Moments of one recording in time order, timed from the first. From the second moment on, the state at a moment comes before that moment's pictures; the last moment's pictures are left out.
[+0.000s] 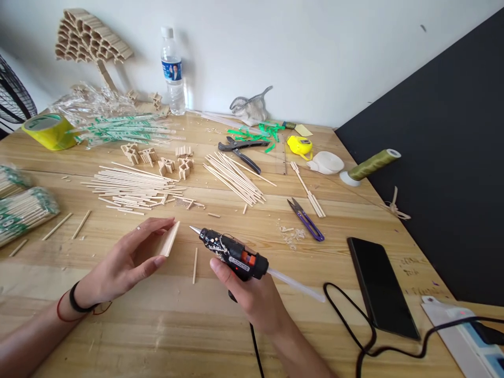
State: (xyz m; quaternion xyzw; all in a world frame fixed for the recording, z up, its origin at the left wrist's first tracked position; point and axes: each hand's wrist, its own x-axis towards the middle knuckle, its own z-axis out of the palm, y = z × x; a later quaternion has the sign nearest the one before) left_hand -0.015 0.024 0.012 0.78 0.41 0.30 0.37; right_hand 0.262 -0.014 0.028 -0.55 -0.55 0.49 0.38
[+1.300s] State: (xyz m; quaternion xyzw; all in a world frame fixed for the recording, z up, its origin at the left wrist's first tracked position) left_hand -0.009 0.022 0.010 0.76 0.38 0.34 0.40; right_hand 0.274 -0.018 0.016 -0.47 -0.67 0.47 0.33
